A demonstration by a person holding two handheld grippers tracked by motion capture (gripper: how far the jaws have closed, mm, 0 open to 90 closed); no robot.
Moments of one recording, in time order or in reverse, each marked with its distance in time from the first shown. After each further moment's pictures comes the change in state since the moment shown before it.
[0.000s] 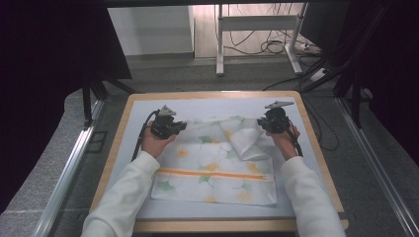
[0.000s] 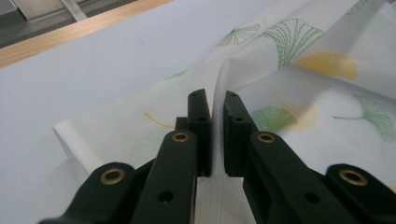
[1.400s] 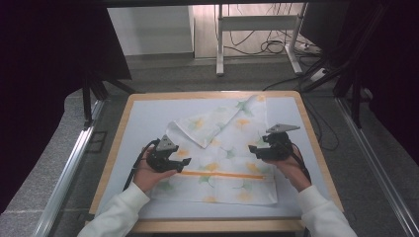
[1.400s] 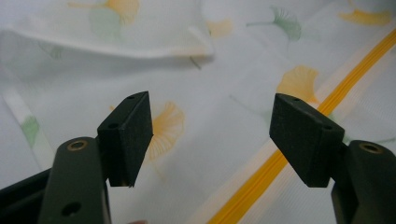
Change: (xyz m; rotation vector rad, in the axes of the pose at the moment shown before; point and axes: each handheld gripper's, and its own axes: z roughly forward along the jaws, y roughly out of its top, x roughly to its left) left arm -0.066 -0.068 -0.042 0.050 -0.050 0.098; right arm 0.055 -0.050 -0.062 -0.019 0.150 -0.019
